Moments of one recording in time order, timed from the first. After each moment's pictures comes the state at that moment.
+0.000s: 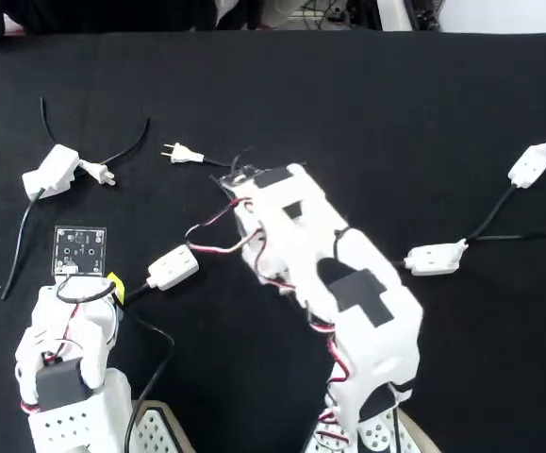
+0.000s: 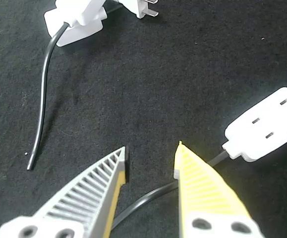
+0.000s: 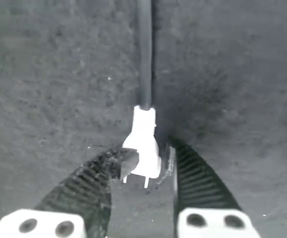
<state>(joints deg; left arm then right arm) -20.7 -104.4 87.8 68.6 -18.8 -27.0 23.5 14.5 77.6 6.6</state>
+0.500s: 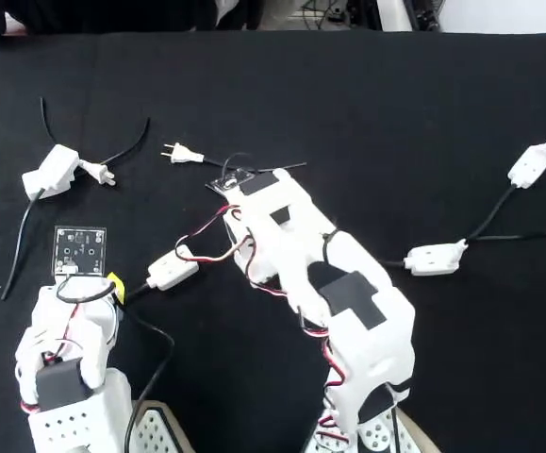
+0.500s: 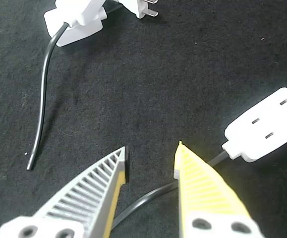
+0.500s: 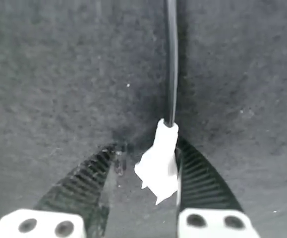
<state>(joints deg) -20.7 -104.4 87.8 68.6 -18.8 -29.3 24.2 14.4 77.6 2.6</state>
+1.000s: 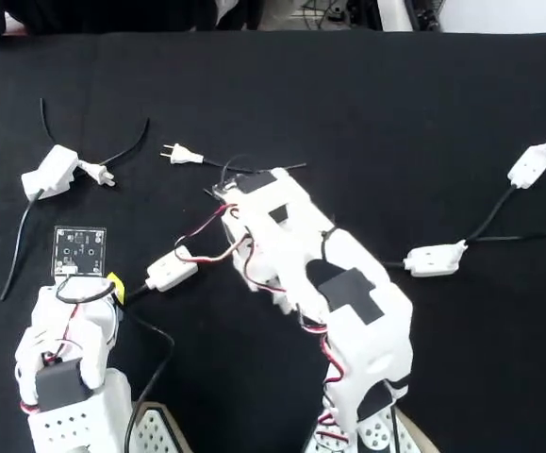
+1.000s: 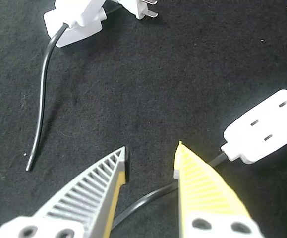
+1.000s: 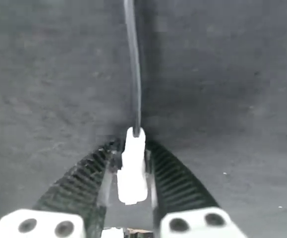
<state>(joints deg) -20.7 -104.4 87.8 68.6 -18.8 -30.2 23.2 13.1 81.2 2.5</state>
